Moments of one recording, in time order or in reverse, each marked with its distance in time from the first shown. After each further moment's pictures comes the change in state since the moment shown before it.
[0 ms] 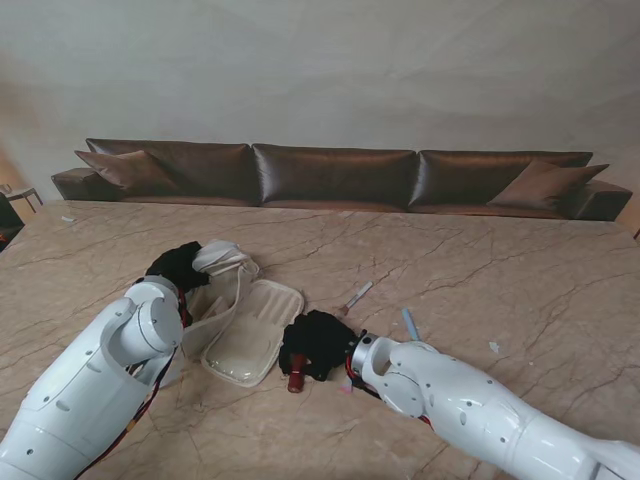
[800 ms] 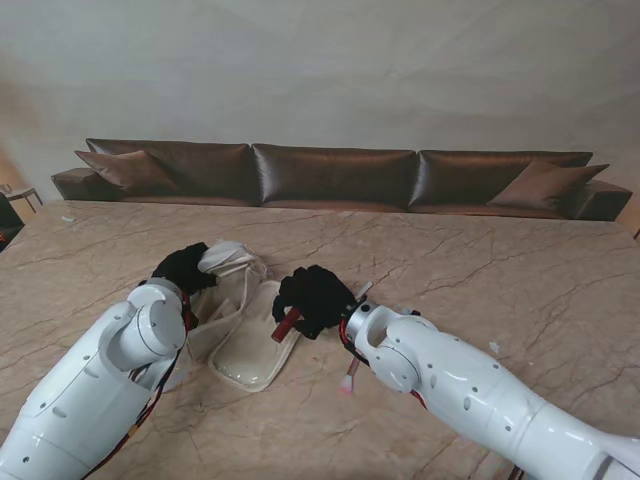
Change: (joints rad) left arm 0.030 -0.001 -0.006 -0.056 -0.044 -0.004 -0.006; right arm 0.018 0.009 0.100 -0.143 -0.031 0.152 -0.010; left_hand 0.010 0.007 -0.011 0.000 0.000 0.000 0.000 0.000 0.000 0.000 0.000 0.000 0.000 0.002 0.000 0.000 0.001 0.000 0.000 0.002; right_hand 0.000 0.066 -0.090 -0.003 -0.021 0.112 0.000 0.020 -0.004 0.010 0.000 -0.003 0.014 0.000 0.000 -0.020 0.026 -0.001 0.001 0.000
